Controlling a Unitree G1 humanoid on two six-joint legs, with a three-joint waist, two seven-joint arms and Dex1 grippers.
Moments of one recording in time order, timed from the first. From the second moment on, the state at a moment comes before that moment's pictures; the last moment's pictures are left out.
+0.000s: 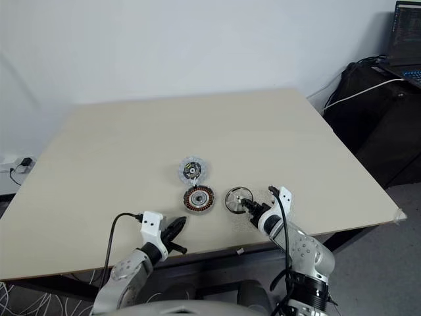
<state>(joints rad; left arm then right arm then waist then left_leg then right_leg) 0.30 0.10 -0.14 -0.08 -0.18 0.18 -0.40 -0.06 0.04 -0.39 -0.13 0.71 1.05 0.11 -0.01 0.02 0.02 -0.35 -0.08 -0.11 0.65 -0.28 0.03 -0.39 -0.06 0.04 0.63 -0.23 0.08</state>
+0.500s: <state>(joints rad) 0.30 0.10 -0.14 -0.08 -0.18 0.19 -0.40 -0.08 0.08 -0.50 -0.15 1.03 1.09 -0.11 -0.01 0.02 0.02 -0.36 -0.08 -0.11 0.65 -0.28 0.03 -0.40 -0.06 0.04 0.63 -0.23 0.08</state>
